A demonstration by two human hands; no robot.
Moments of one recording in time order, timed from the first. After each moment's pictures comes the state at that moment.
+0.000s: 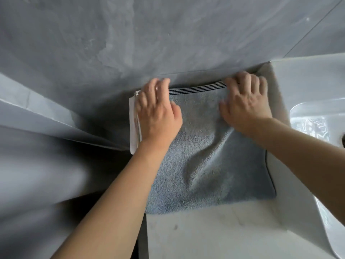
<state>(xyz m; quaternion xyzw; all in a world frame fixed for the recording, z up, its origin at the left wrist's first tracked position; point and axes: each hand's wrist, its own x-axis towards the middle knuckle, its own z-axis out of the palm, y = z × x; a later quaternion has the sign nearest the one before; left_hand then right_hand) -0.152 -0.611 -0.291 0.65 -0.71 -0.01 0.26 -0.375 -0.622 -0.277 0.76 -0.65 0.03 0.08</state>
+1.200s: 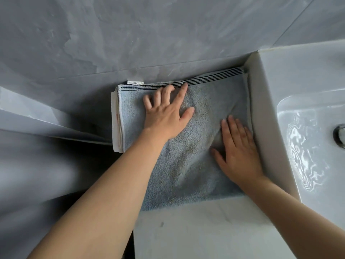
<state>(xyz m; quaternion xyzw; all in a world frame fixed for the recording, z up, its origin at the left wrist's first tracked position) -0.196 -0.625 -0.326 0.61 -0.78 -0.13 -0.03 -0.401 -0.500 -0.344 0.73 -0.68 0.03 -0.05</state>
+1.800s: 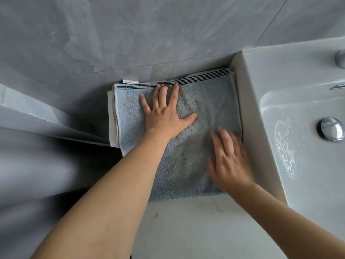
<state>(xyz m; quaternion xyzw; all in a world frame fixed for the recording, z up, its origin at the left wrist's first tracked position) -0.216 -0.608 -0.327 0.65 -0.75 -0.13 -0.04 -0.388 -0.460 -0.322 0.74 -0.67 0.04 -0.02</state>
